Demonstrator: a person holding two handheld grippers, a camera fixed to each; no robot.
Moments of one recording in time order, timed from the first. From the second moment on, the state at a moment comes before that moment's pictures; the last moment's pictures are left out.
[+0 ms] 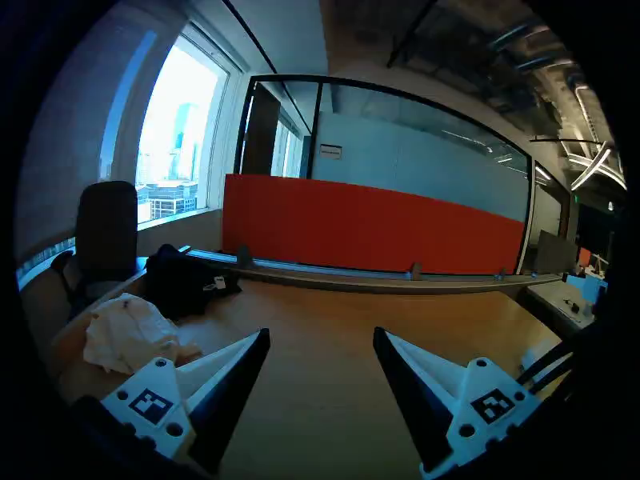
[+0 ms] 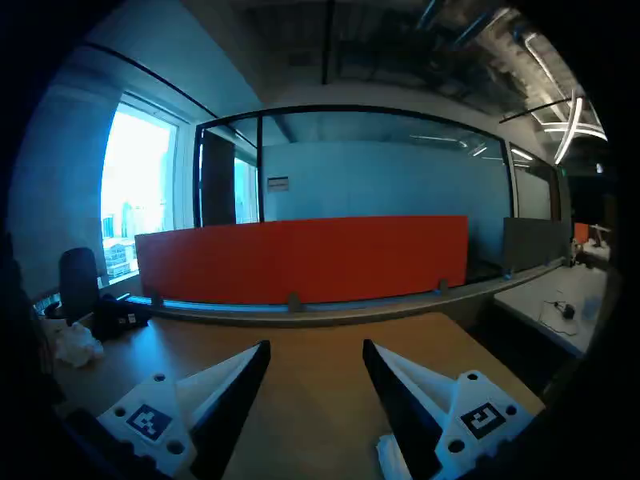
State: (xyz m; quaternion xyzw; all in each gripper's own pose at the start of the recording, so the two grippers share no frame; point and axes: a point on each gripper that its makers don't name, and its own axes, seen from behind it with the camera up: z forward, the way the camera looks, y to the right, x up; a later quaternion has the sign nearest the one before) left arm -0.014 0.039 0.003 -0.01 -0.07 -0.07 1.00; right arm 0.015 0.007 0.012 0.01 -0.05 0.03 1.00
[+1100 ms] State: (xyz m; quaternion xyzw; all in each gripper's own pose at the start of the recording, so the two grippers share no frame) left arm -0.070 0.037 0.022 0.00 0.02 -0.02 1.00; right arm -0.023 -0.013 0.009 -0.02 -0.07 0.00 1.00
